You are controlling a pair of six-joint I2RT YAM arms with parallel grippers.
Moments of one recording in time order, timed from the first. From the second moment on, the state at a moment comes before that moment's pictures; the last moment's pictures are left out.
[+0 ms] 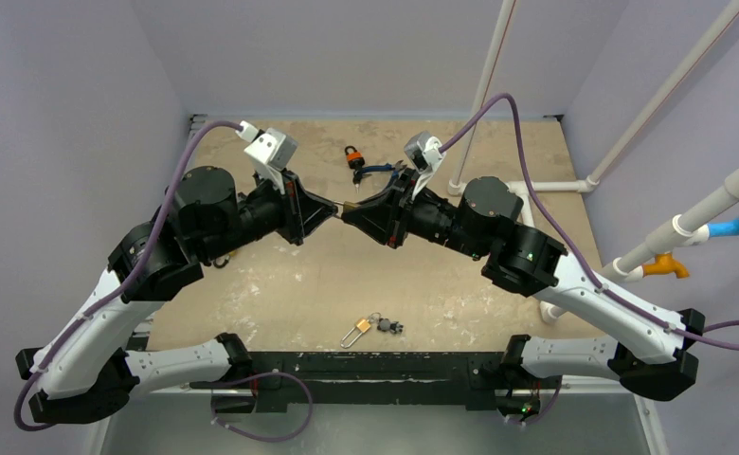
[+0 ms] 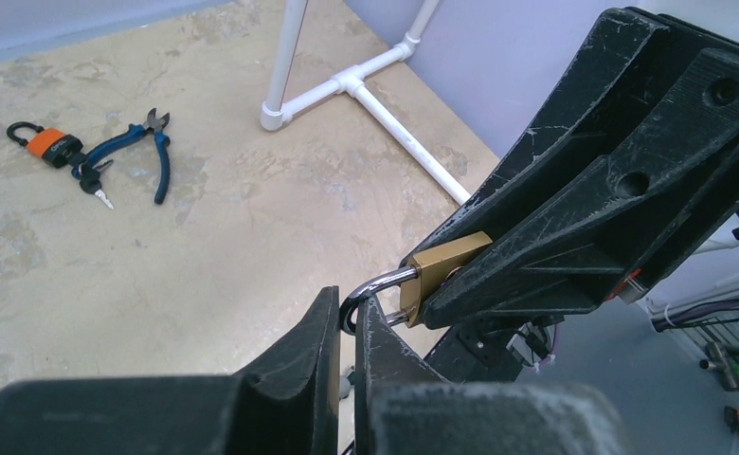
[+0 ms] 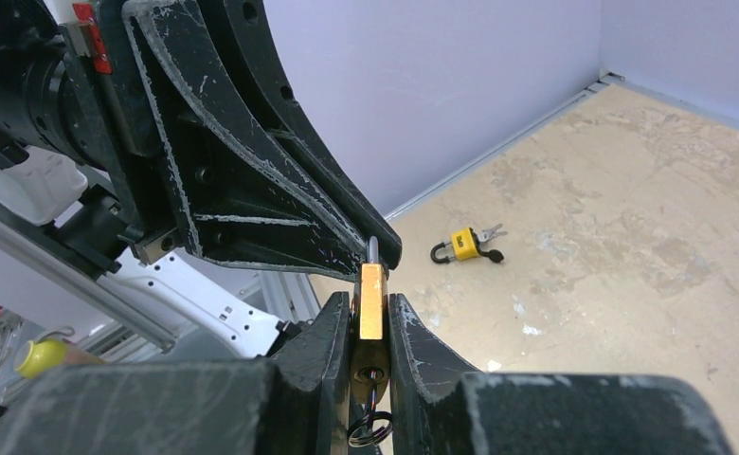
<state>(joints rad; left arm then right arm) -0.94 1.01 1.54 -0.76 -0.01 -0.39 1.07 1.14 1.33 -0.18 -0.06 0.38</state>
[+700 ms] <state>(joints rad) -0.99 1.04 1.67 -0.76 -0.11 -0.36 1.06 1.17 1.36 -0.06 -0.07 0.40</state>
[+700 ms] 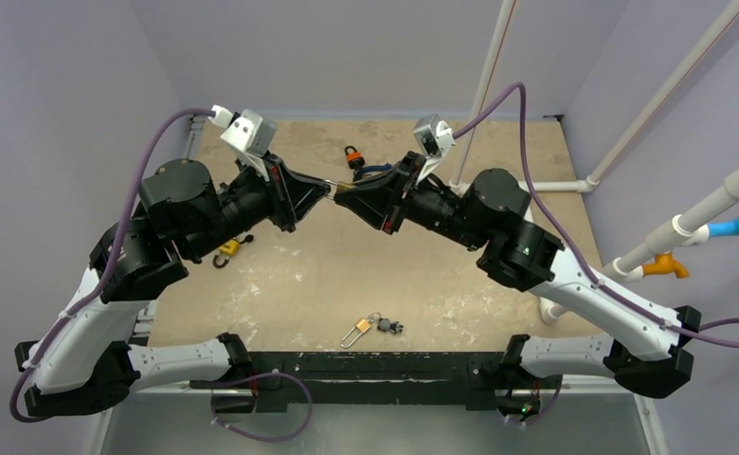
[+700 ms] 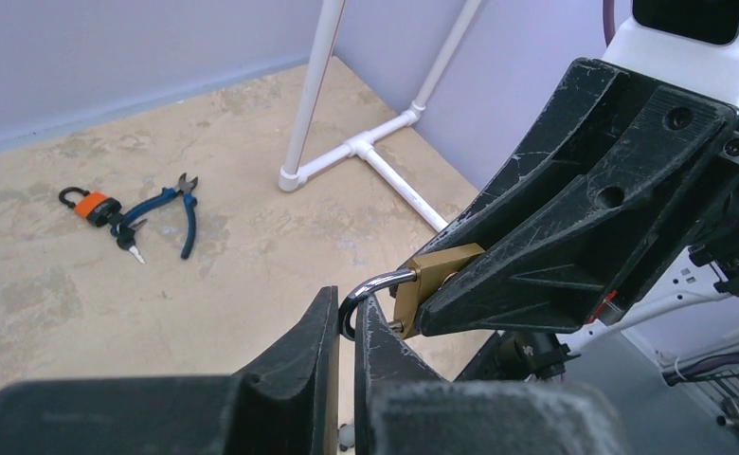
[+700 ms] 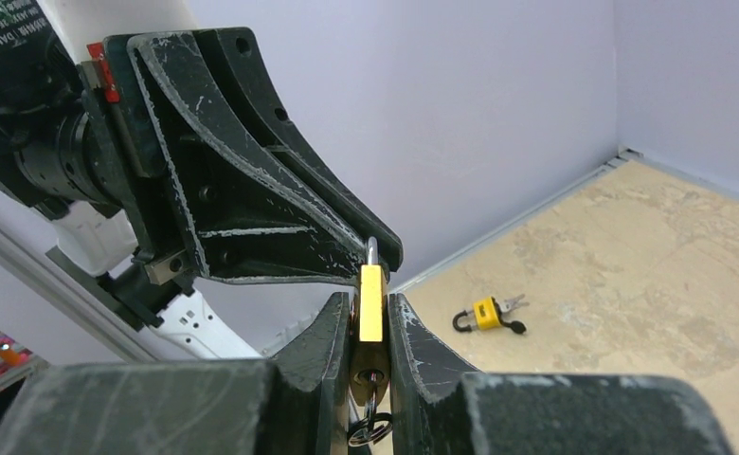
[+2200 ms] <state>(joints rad) -0.72 0.90 1.33 -0.71 0.53 -0.41 0.85 1.05 0.95 0.28 -0.64 0.64</state>
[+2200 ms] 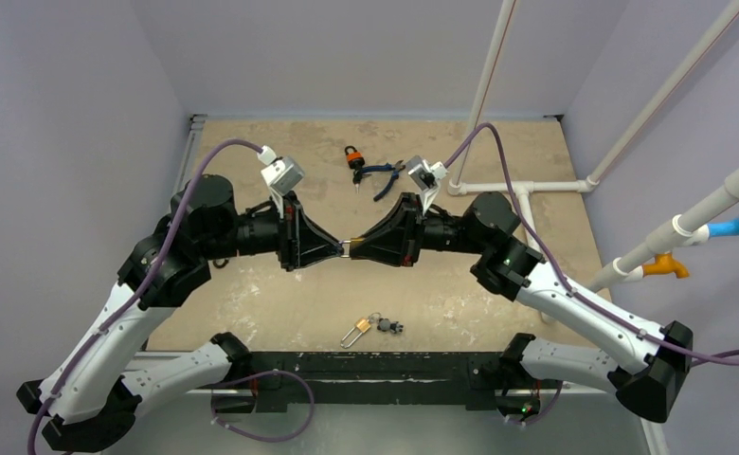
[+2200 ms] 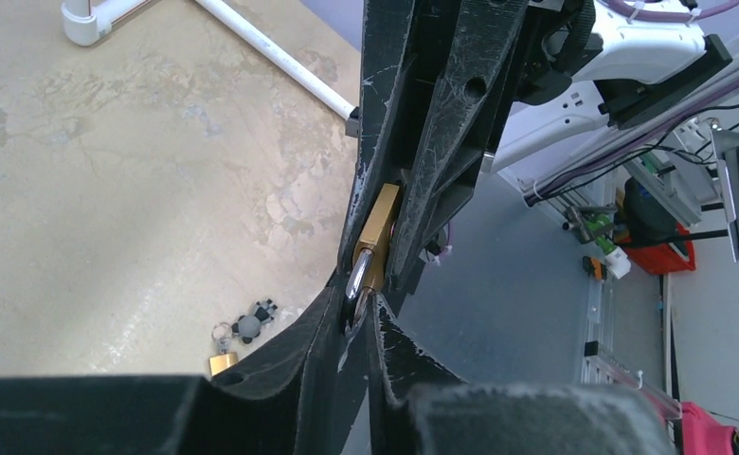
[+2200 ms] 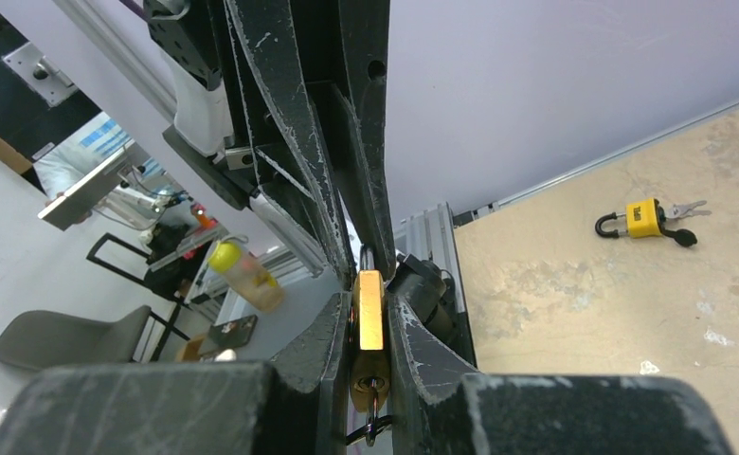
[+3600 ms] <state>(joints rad) -0.61 0.95 1.41 -0.79 0.56 -0.43 0.71 1.03 0.82 0.44 -0.70 0.67</state>
